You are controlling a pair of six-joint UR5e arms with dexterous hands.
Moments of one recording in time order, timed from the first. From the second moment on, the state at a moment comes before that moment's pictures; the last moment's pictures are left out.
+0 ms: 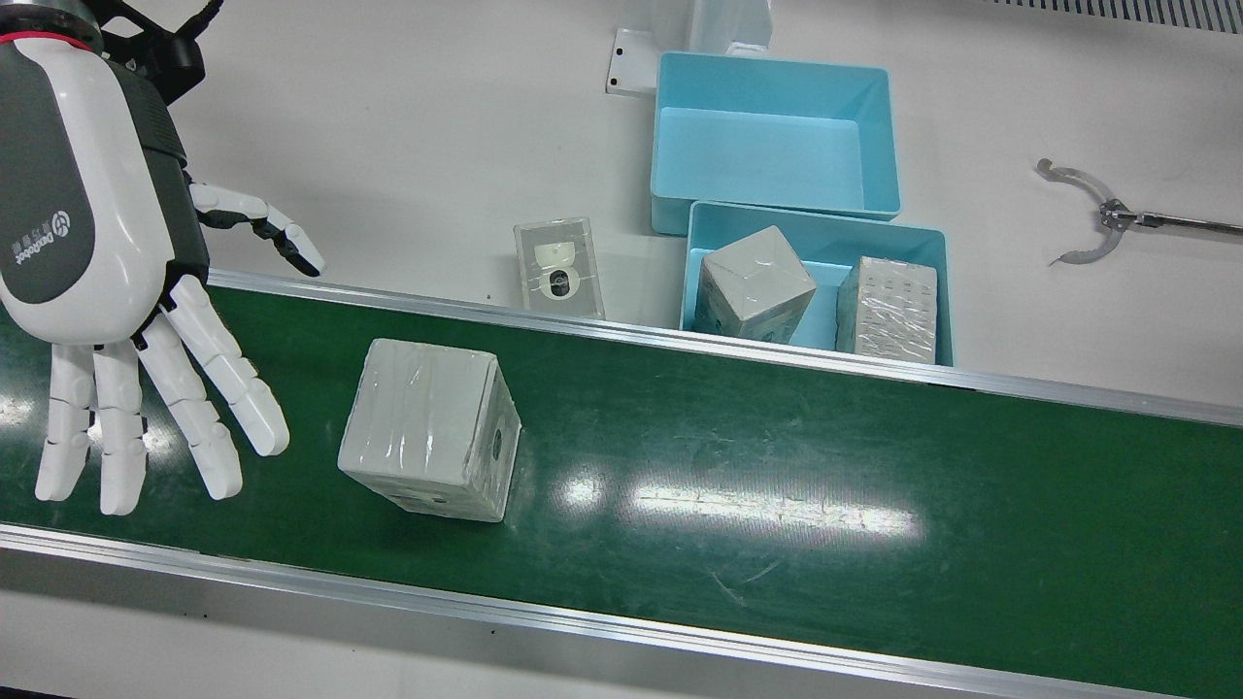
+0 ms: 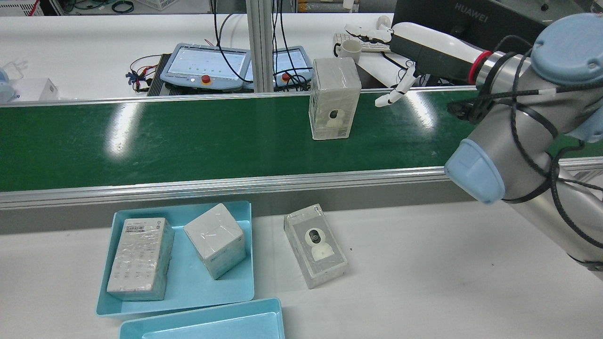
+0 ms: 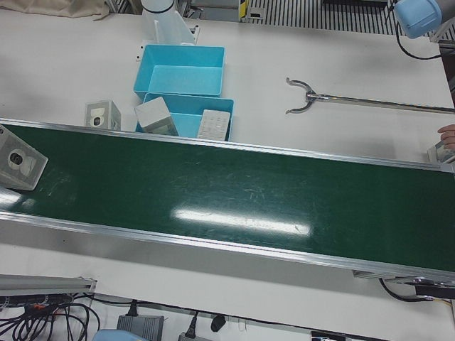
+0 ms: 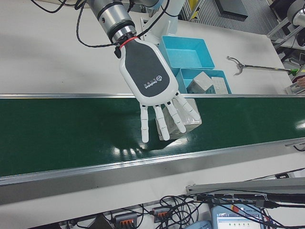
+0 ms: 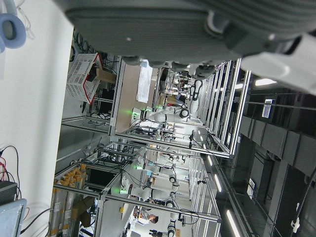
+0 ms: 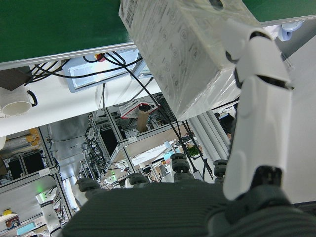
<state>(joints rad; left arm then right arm) -1.78 -1.76 -1.74 0.36 1.90 -0.16 1.09 -0.92 1.94 -3.97 -1.62 -1.18</state>
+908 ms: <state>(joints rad) -1.78 -1.76 -1.74 0.36 1.90 -0.16 1.08 -0.90 1.89 -3.97 -1.58 -1.19</state>
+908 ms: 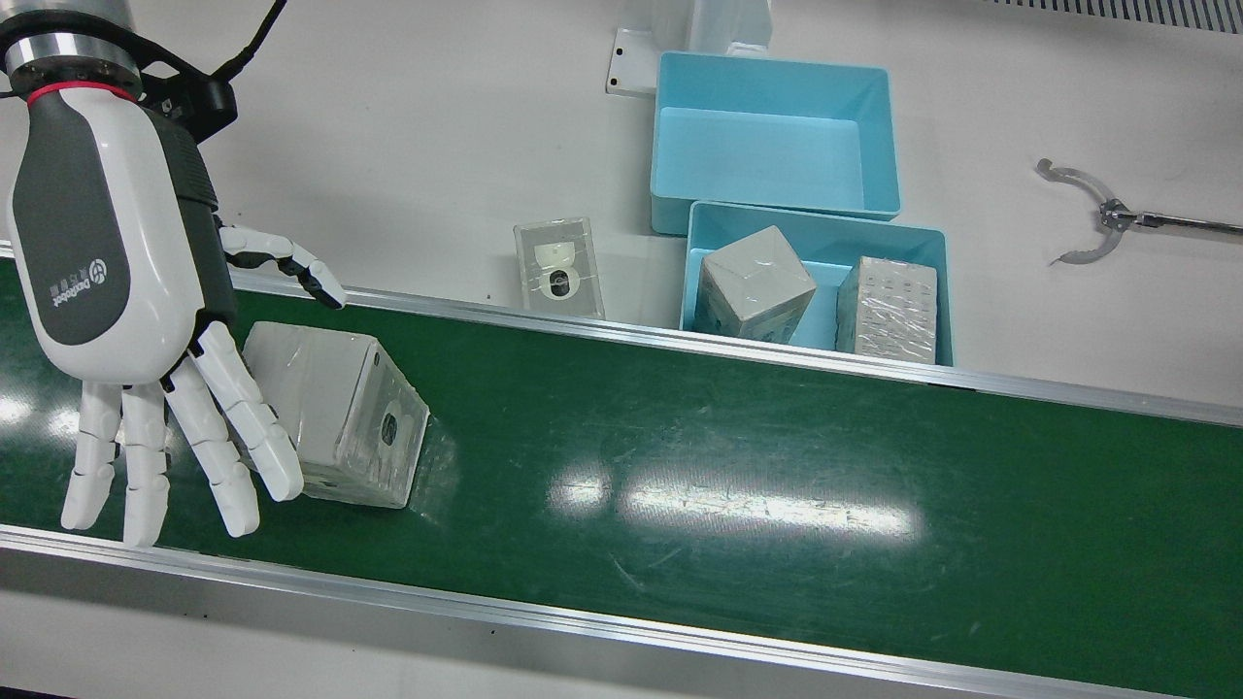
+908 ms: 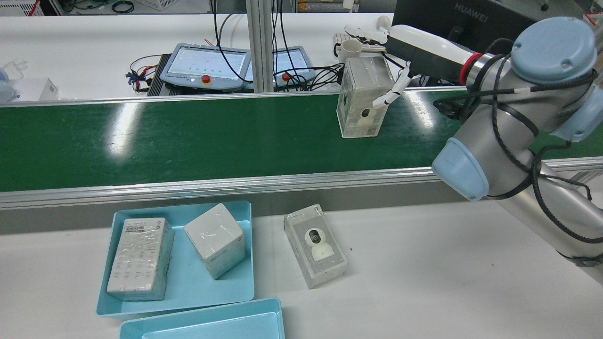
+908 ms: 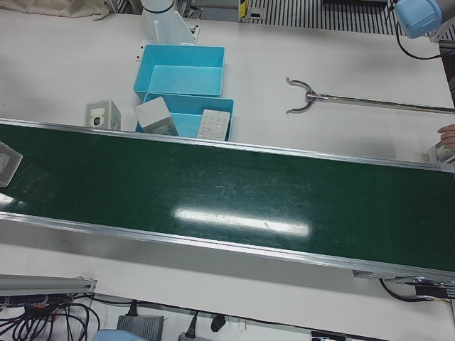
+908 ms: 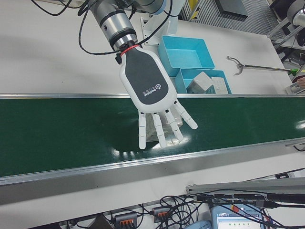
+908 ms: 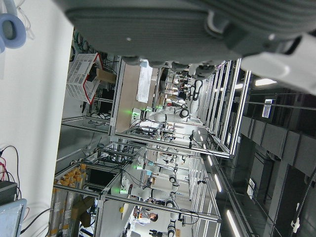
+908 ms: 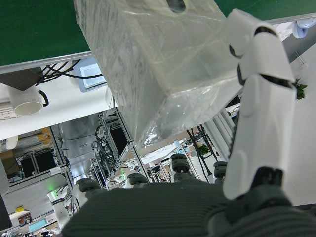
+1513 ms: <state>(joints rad) -1.78 -1.76 -1.74 0.36 1.90 -0.16 1.14 -0.93 1.86 -3.92 -1.59 -1.19</state>
